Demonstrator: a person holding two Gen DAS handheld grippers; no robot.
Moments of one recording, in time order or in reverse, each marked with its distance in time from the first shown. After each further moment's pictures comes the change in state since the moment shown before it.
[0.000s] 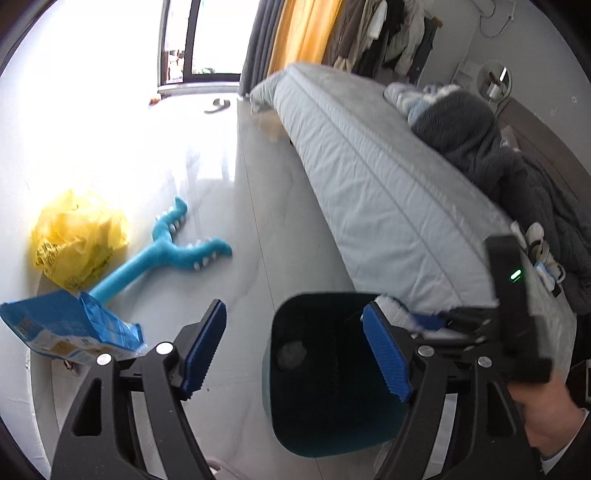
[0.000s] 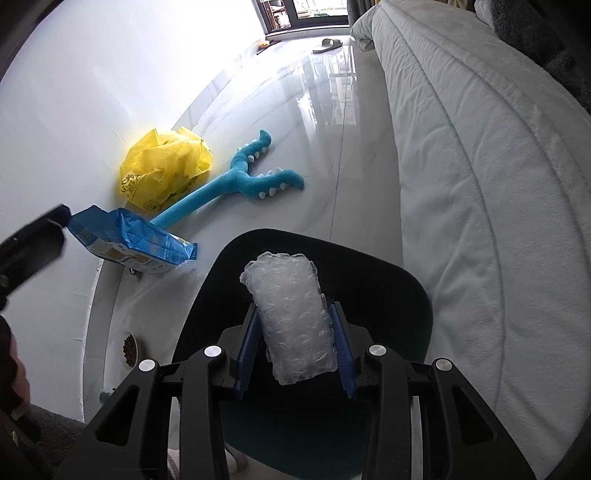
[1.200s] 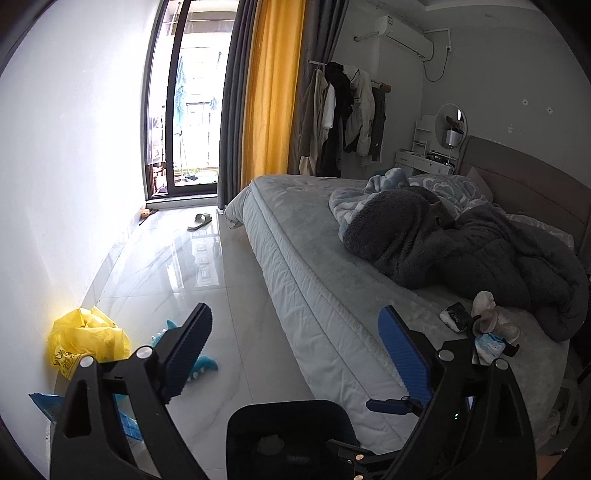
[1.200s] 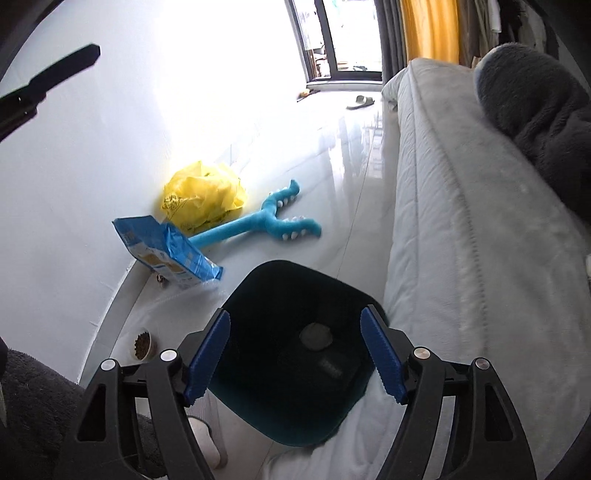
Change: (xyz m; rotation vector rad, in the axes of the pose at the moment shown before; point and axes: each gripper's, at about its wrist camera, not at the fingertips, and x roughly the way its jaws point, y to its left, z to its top) left arm -0.103 -0.133 0.055 0.158 -0.379 -0.006; right arm -0.123 -0.022 -0.028 -0.148 -0.219 0.073
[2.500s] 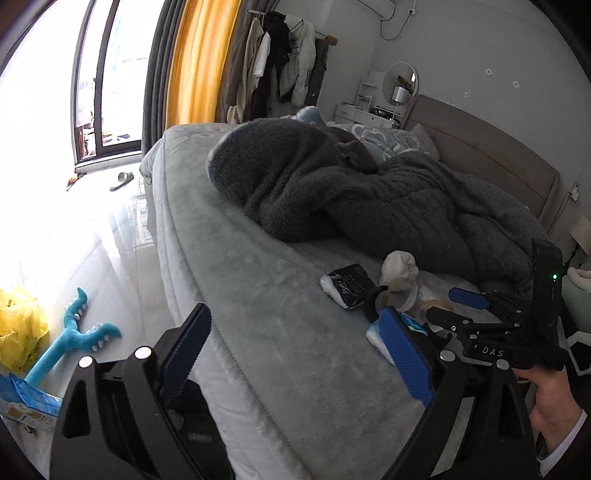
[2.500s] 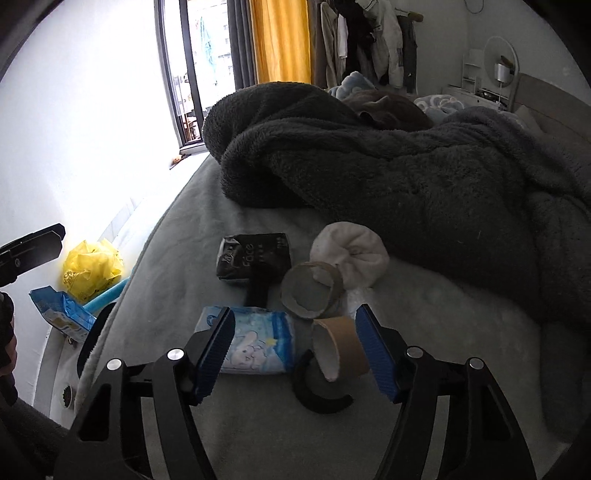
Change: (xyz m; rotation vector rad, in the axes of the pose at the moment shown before) left arm 0.081 -0.164 -0.029 0.017 0.193 -0.228; right arm -0.173 -0.221 -0.078 0.211 -0.208 -0.390
